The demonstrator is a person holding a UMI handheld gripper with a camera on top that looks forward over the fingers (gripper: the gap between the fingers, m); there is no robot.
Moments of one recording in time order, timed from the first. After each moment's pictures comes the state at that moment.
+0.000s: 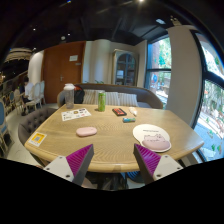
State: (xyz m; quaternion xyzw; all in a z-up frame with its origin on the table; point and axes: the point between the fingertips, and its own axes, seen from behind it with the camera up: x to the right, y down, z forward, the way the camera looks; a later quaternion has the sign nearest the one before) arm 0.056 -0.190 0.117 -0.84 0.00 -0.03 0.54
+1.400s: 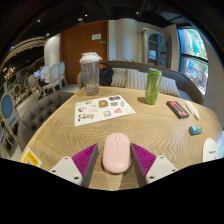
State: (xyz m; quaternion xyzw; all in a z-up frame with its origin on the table) arm -0.128 0.077 -0.015 -0.89 -0.11 0.06 0.44
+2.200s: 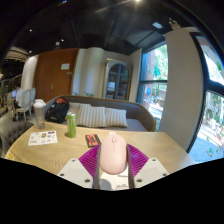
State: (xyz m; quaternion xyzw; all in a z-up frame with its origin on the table) arm 0.207 0.030 0.172 -0.80 0.00 -0.07 0.60
